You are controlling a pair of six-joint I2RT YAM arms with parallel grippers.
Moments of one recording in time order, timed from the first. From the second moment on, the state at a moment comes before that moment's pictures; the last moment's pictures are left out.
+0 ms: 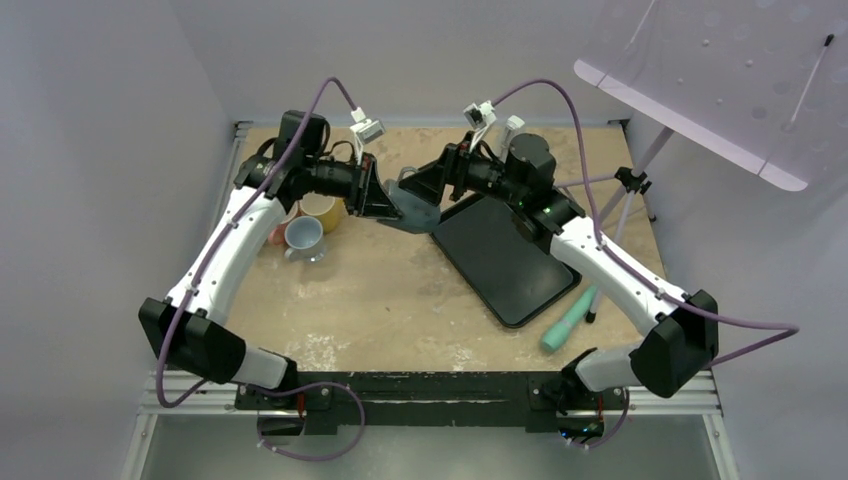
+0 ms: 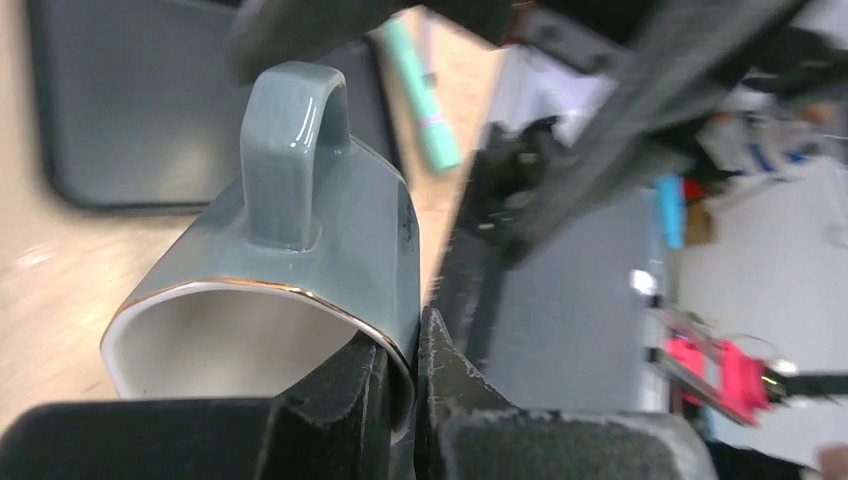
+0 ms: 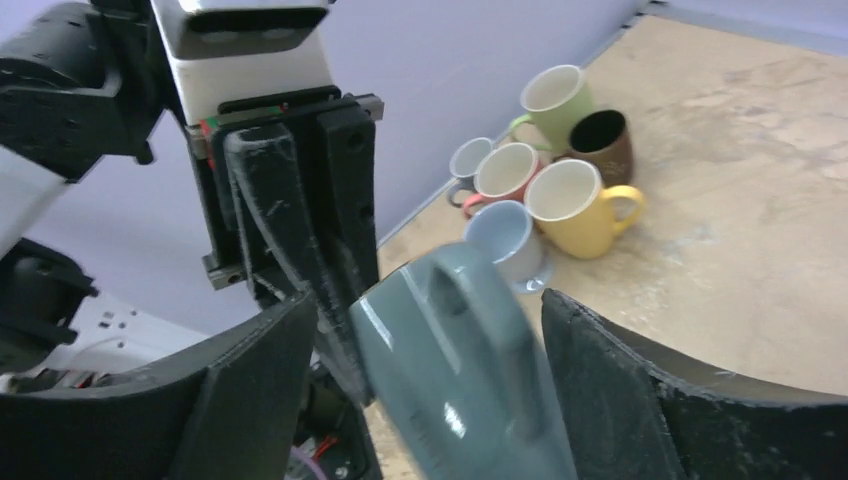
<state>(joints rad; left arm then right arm) -0.32 1.41 1.48 -0.75 1.12 -0.09 0.59 1.38 1.23 0.17 -0.57 0.58</state>
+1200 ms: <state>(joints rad) -0.31 2.37 2.39 -1.18 0.04 0.54 0.59 1.28 1.28 -0.30 -0.04 0.44</state>
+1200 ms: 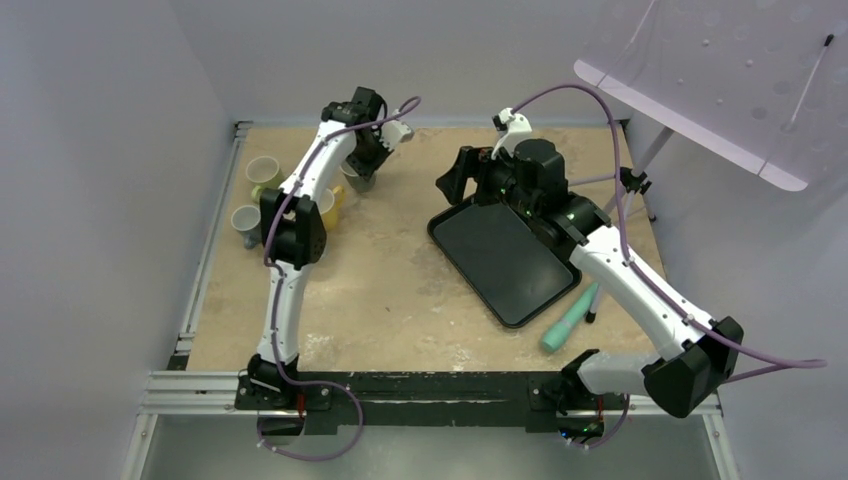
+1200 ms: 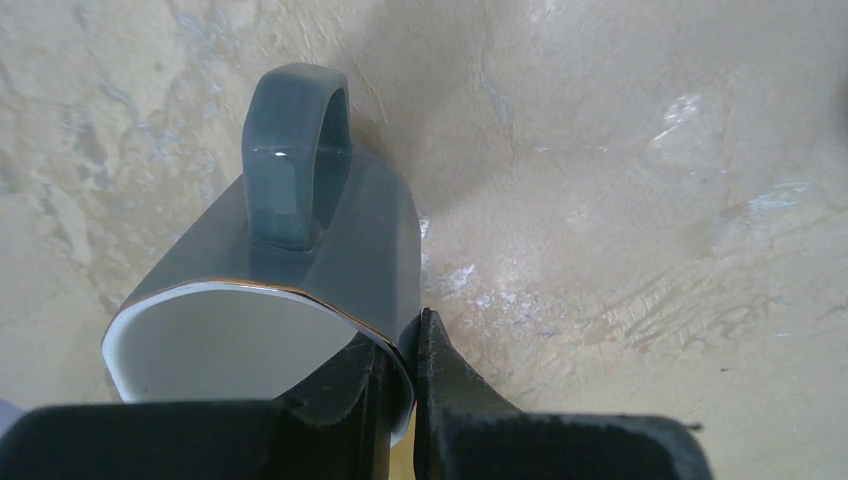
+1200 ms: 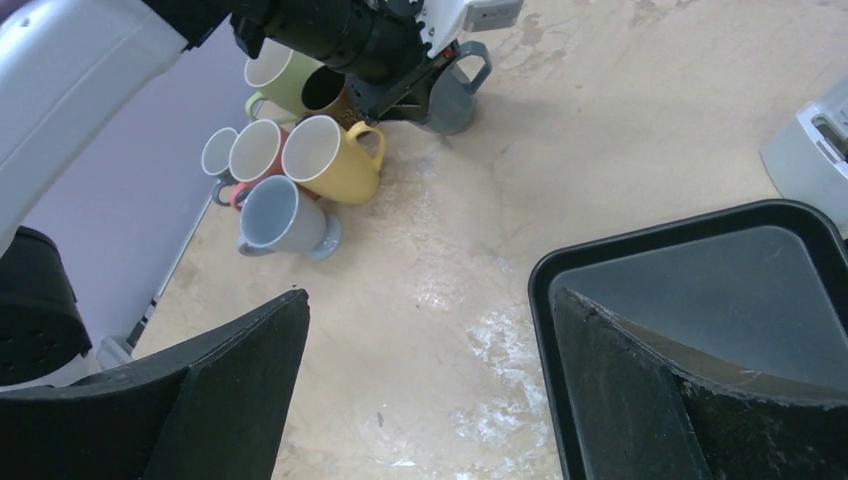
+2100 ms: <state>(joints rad) -0.24 2.22 2.30 -1.12 0.02 0.48 0.59 1.26 1.26 -0.37 0.05 0.40</state>
